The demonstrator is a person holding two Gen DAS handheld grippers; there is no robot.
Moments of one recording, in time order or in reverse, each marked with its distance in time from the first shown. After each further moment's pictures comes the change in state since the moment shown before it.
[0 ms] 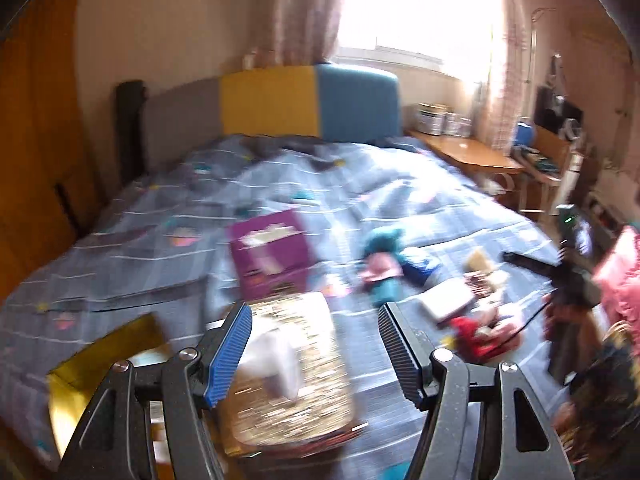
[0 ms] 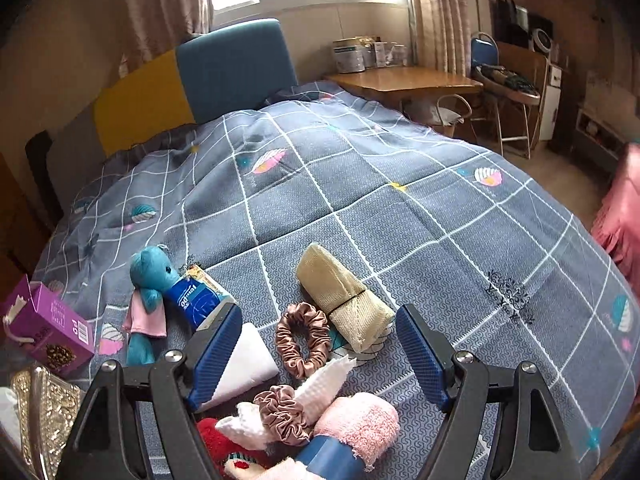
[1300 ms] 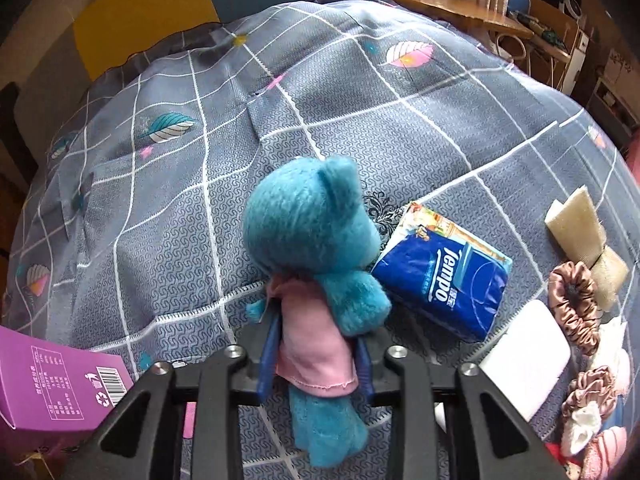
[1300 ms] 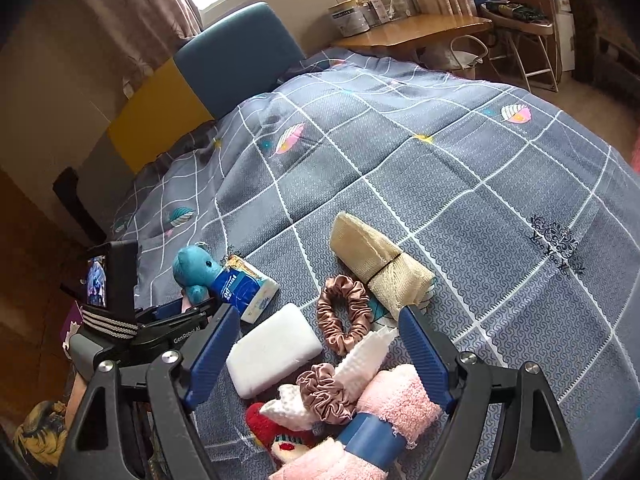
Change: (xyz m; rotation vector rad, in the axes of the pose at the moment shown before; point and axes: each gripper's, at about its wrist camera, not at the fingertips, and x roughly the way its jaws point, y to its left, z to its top) left arm 0.322 -0.113 0.036 0.225 0.413 0.032; right arm 0.009 -0.010 -0.001 0.126 0.115 0.197
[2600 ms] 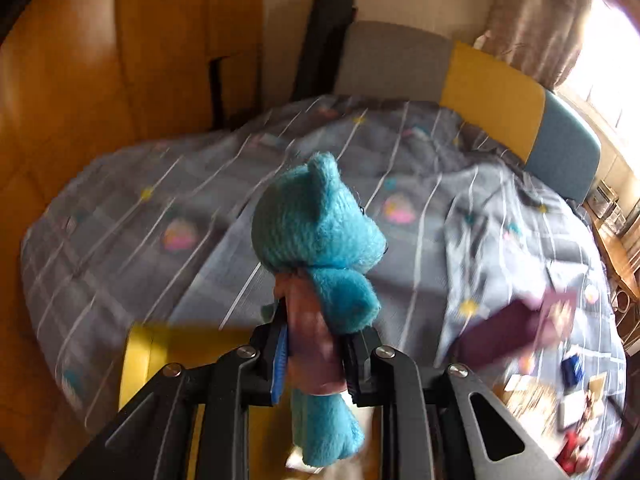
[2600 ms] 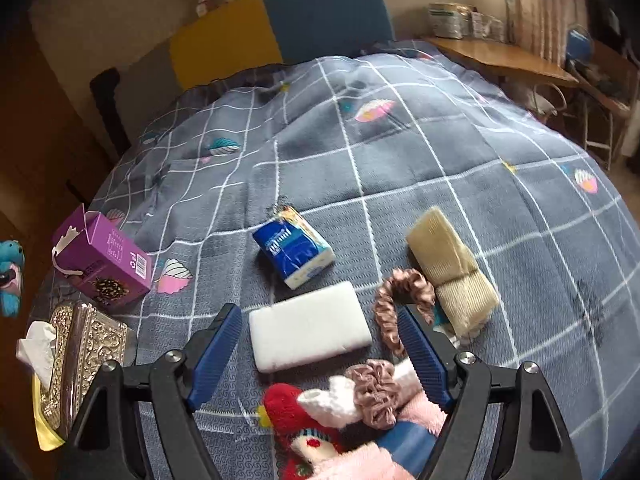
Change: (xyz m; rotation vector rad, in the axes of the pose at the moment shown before) left arm -0.204 0.381 -0.258 -0.822 -0.197 0.245; right arm 0.031 0.082 -0.005 -0.424 0.112 0.043
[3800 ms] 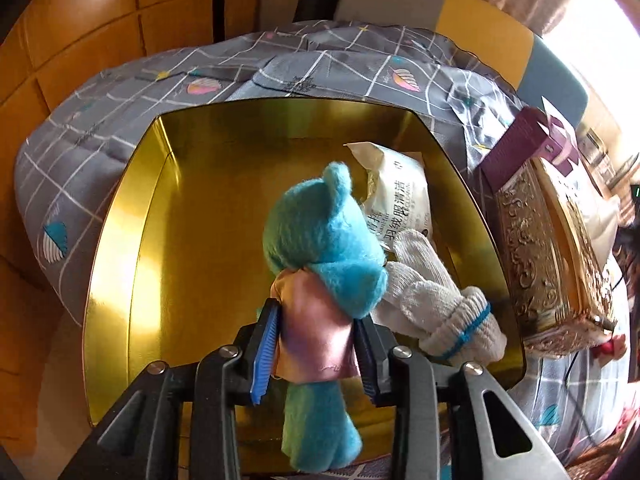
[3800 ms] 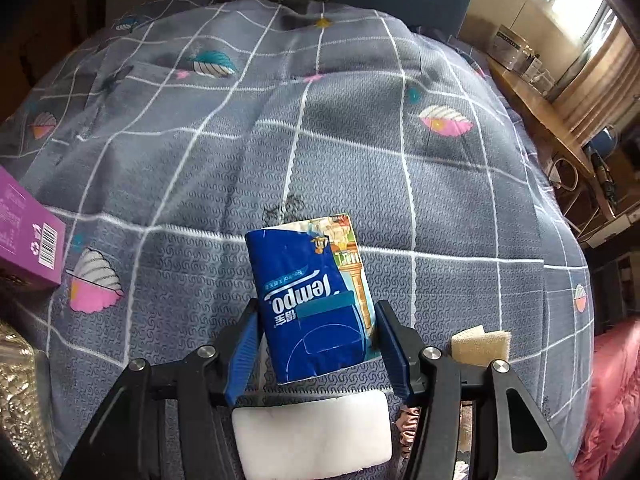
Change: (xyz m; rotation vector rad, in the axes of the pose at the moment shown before) left arm -0.013 0.035 -0.180 0.036 0.154 -0.052; right arm 0.099 0.063 0.070 -0.233 0.213 -0.302
